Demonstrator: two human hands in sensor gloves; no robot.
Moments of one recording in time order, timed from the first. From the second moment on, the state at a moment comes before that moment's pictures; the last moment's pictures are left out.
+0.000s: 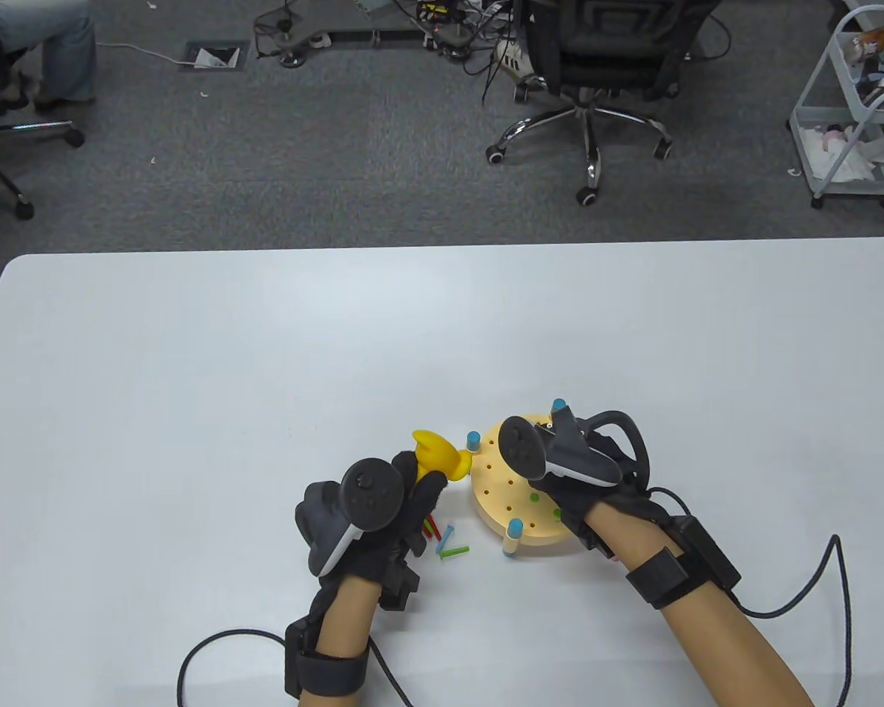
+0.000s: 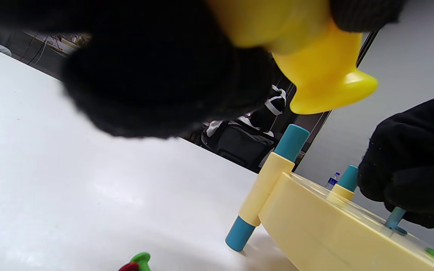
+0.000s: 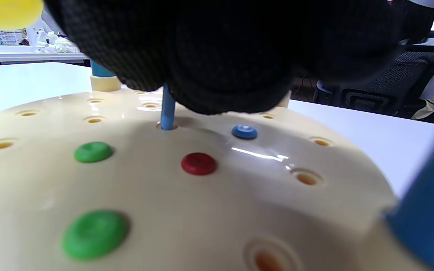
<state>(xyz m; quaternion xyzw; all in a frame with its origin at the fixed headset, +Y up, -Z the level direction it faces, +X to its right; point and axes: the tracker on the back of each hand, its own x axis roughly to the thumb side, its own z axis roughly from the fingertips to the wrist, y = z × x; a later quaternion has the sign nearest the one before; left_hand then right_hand) -0.127 -0.709 -0.248 0.01 -0.04 0.24 0.97 0.099 -0.690 -0.296 -0.16 -0.05 -0.98 0.05</state>
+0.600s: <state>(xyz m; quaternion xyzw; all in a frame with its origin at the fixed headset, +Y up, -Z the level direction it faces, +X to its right) -0.124 -0.709 -0.248 0.01 -0.05 0.23 0.97 0.101 -0.678 -0.291 -0.15 -0.05 -0.98 0.06</state>
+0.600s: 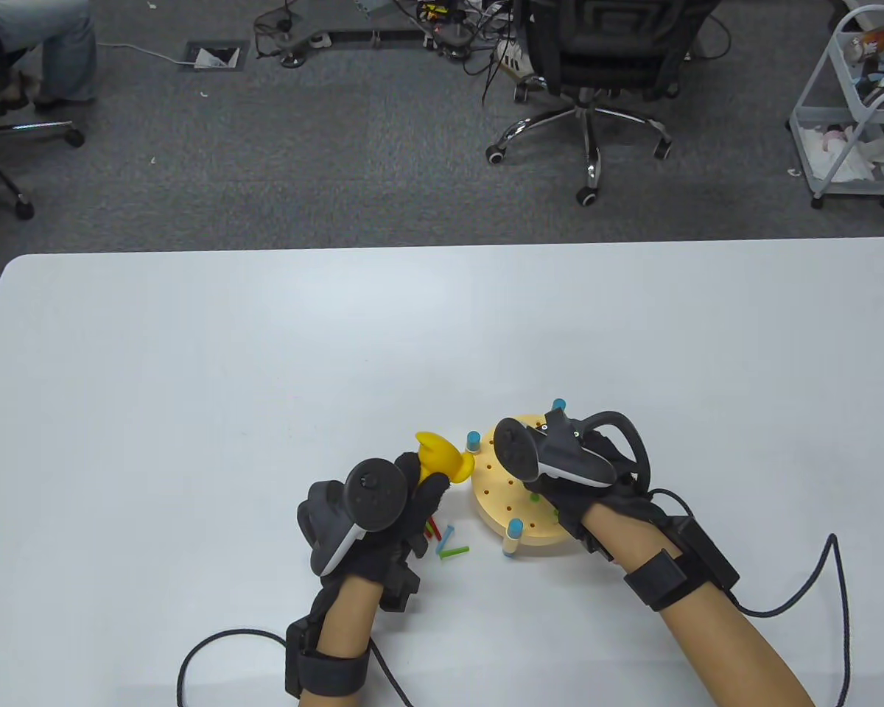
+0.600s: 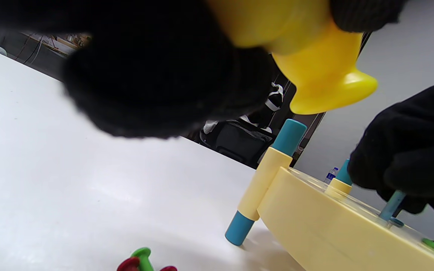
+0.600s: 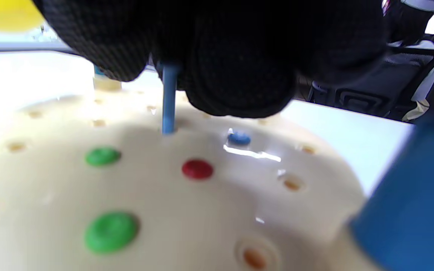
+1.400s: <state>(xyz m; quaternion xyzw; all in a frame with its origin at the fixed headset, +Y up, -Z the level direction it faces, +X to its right) -0.107 -0.720 -0.248 0.01 -0.07 0.20 0.98 0.200 -0.738 -0.227 -0.13 0.13 -0.98 -0.09</state>
